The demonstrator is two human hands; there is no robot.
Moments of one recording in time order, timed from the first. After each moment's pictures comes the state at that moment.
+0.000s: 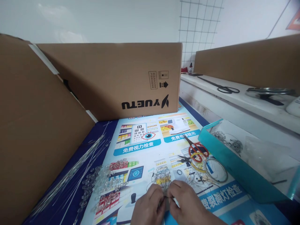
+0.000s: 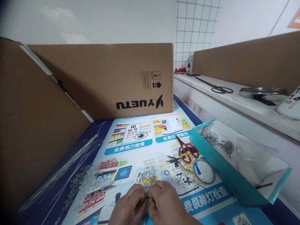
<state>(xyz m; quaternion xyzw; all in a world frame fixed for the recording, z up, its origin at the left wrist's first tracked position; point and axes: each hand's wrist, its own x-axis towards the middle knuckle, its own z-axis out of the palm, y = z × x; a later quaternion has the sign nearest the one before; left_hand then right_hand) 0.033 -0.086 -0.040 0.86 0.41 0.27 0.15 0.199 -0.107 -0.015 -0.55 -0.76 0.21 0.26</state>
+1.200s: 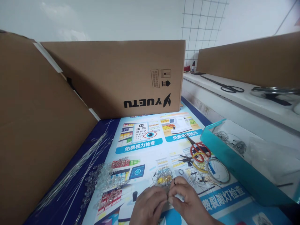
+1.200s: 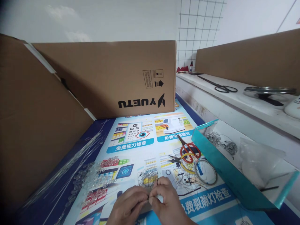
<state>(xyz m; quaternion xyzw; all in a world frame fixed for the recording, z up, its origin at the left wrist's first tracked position) 0.024 -0.082 -0.028 0.85 0.32 0.36 0.20 0.198 -0.105 -0.005 -0.47 -0.64 0.40 0.45</state>
